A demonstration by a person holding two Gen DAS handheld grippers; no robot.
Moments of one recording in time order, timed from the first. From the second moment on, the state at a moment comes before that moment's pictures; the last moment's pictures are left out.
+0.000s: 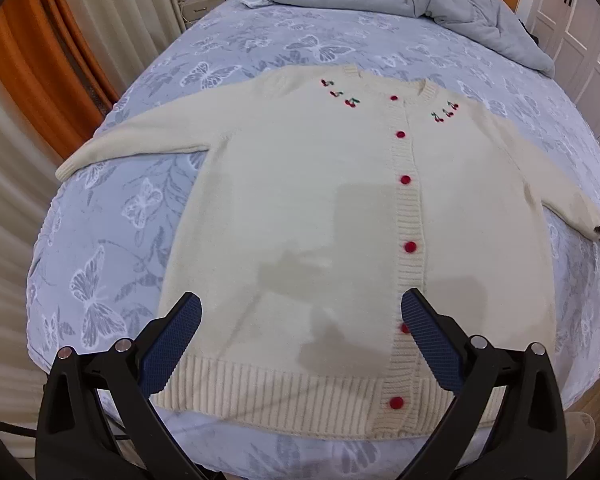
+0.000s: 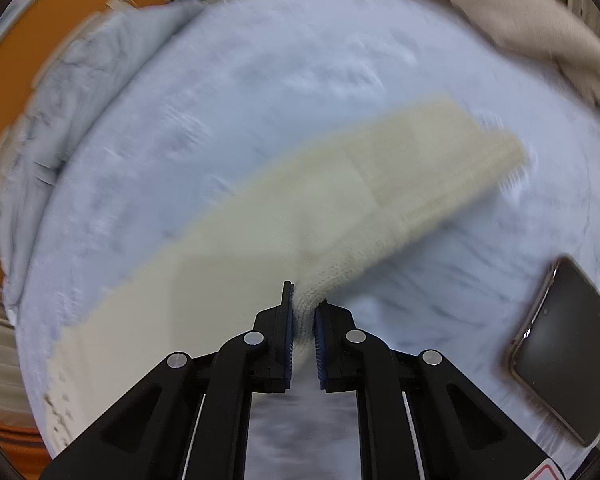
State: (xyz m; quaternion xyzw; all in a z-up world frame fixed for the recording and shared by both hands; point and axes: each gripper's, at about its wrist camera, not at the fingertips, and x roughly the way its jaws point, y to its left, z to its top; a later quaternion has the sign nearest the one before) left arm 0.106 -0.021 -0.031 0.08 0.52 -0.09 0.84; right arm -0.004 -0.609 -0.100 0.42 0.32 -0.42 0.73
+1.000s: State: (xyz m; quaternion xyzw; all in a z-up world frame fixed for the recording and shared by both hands) left arm 0.283 -0.070 -0.086 -0.12 0.55 -0.12 0.82; right arm 0.018 -0.319 -0.080 0.27 0.45 -0.12 0.84
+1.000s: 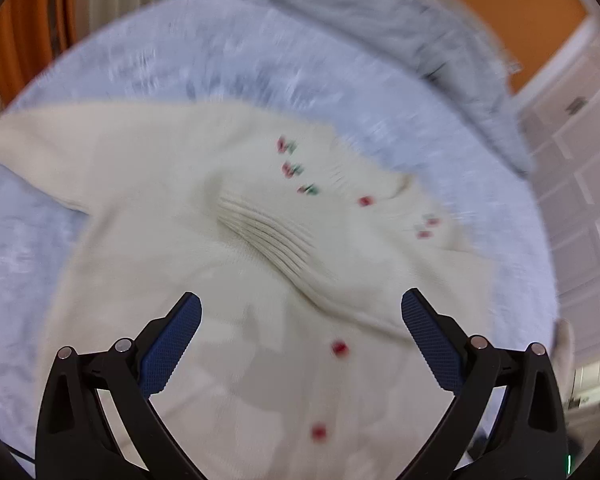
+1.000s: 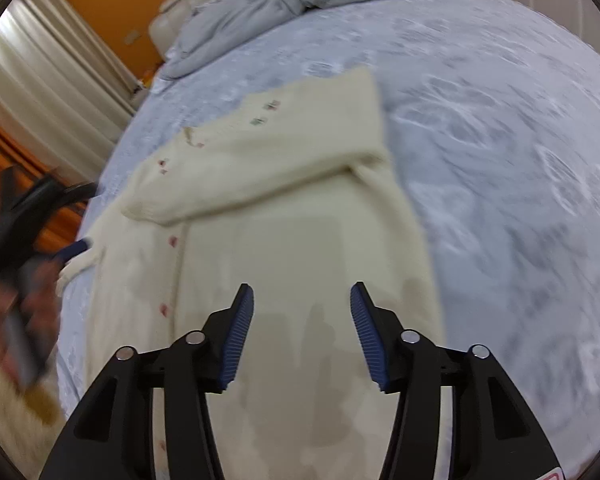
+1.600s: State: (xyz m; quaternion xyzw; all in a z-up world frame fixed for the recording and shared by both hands) left arm 0.321 -0.058 -0.127 -0.20 0.56 -0.08 0.80; right arm 0.126 -0.409 -0.130 0.43 0.40 -0.14 0.80
